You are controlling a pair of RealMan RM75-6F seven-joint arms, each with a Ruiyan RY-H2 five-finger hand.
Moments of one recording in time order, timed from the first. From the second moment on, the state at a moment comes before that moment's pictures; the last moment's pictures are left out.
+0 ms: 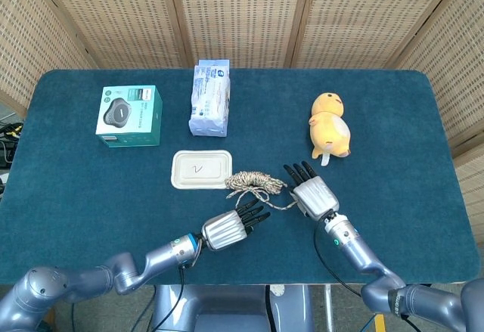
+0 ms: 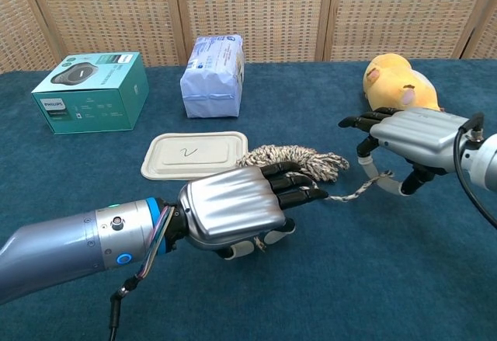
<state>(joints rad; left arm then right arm) -0.89 -1.93 0.04 -1.00 1.81 0.98 0.39 0.65 -1.57 0.07 -1.33 -1.34 0.99 -0.44</state>
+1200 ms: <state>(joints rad) -0.87 -1.87 0.05 -1.02 1.78 1.03 0.40 0.64 -1.56 0.07 -1.32 -1.34 1.00 -0.44</state>
